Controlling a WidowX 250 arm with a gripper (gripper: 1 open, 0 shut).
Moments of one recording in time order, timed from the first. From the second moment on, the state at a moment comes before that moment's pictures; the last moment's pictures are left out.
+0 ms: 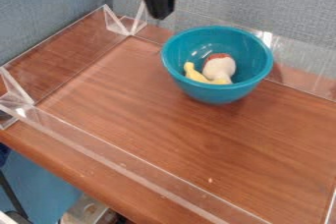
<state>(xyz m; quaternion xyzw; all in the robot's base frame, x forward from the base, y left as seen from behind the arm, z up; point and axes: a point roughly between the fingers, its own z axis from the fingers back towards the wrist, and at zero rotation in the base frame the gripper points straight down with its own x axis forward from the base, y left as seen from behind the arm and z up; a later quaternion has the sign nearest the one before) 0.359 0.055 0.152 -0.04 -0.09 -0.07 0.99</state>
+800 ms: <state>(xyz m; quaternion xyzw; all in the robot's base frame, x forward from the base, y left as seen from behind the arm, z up) 0.389 0.031 0.086 -0.04 -0.05 -0.08 0.99</state>
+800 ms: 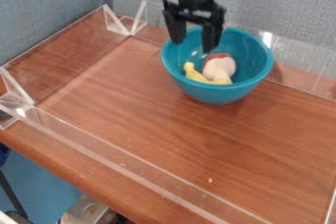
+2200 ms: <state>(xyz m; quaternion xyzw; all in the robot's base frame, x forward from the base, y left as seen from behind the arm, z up) 0.391 0.028 0.138 -0.07 -0.11 -0.06 0.99</state>
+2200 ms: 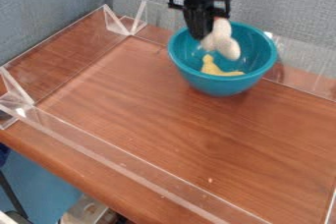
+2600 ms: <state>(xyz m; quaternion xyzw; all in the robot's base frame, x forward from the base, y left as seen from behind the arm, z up) 0.383 0.053 0.173 -0.07 -0.14 0.02 0.99</state>
